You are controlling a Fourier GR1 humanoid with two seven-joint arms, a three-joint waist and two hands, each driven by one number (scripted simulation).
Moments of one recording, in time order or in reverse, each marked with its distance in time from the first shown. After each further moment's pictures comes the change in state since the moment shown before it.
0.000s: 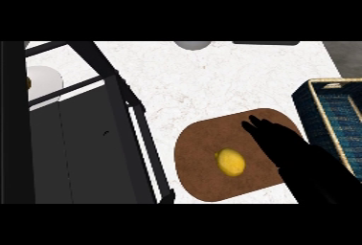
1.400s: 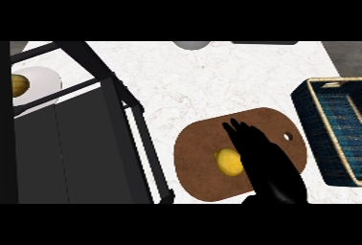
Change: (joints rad) left arm 0.011 -0.034 0.059 0.015 -0.056 -0.068 -0.013; right arm 0.107 0.189 0.118 0.268 0.361 -0.081 -0.163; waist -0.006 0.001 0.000
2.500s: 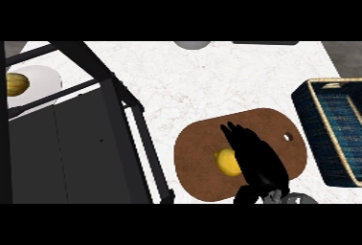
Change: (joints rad) left arm 0.005 -0.010 0.033 -0.007 -0.022 -0.027 0.004; right arm 0.036 0.056 -0.021 0.188 0.069 -0.025 -0.126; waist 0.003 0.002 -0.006
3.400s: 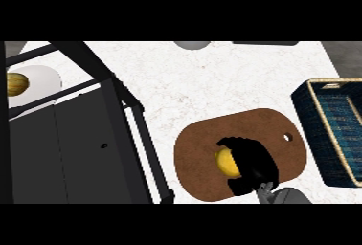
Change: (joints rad) left arm 0.000 -0.001 -0.003 -0.009 -0.001 -0.002 0.003; right arm 0.015 0.037 -0.017 0.181 0.060 -0.070 -0.144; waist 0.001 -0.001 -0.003
